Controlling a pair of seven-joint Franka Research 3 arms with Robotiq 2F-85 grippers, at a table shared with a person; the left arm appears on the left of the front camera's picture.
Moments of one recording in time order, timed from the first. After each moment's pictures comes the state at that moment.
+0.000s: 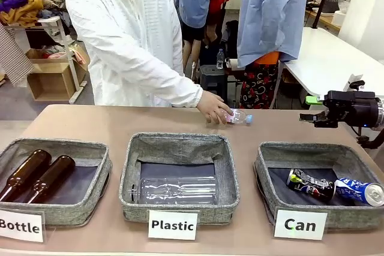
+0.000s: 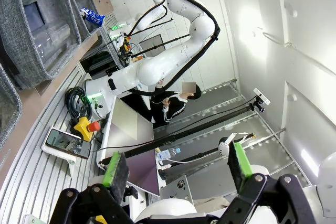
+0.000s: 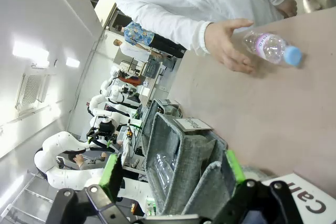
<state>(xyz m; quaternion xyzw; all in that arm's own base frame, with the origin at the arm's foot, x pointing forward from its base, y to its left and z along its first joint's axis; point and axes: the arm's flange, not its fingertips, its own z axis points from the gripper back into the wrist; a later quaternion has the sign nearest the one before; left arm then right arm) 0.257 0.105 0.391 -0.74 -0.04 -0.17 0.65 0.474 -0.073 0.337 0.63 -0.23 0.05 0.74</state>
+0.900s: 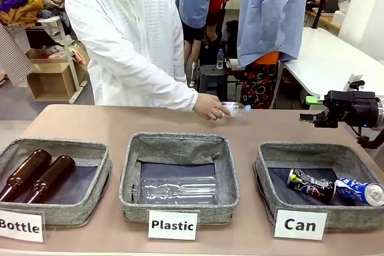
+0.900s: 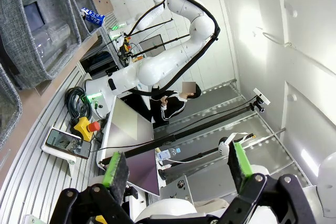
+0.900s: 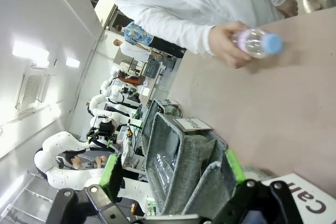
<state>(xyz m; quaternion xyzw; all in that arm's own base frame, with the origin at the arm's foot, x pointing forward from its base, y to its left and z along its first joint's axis) 0.257 0.105 0.391 -0.74 -0.04 -0.17 0.65 0.474 -0.073 0.337 0.63 -0.23 0.05 0.74</state>
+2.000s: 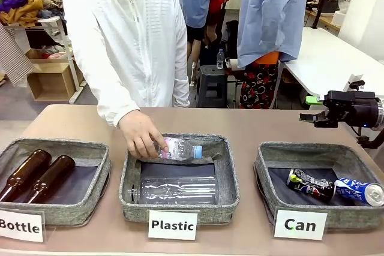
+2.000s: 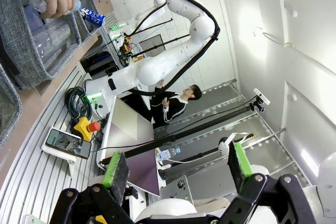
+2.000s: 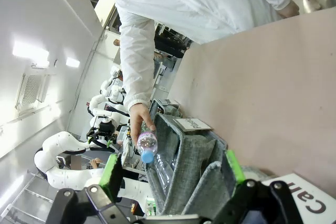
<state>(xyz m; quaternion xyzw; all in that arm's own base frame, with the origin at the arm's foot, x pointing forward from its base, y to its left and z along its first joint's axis) 0.257 0.105 0.391 -0.74 -0.04 -0.17 0.65 0.474 -0.073 0.337 0.63 -0.23 0.05 0.74</state>
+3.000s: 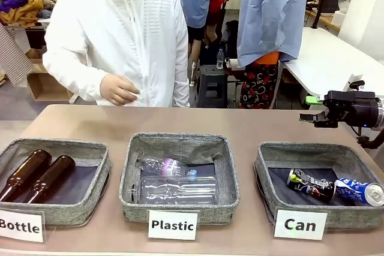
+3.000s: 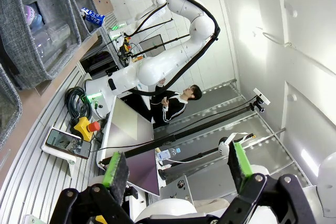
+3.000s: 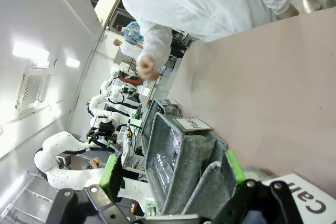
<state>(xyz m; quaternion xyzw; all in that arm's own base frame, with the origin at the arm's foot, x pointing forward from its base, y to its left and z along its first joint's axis) 0.257 0.105 0.391 -0.74 -0.04 -0.17 0.65 0.474 -0.073 0.337 0.63 -0.23 0.05 0.74</state>
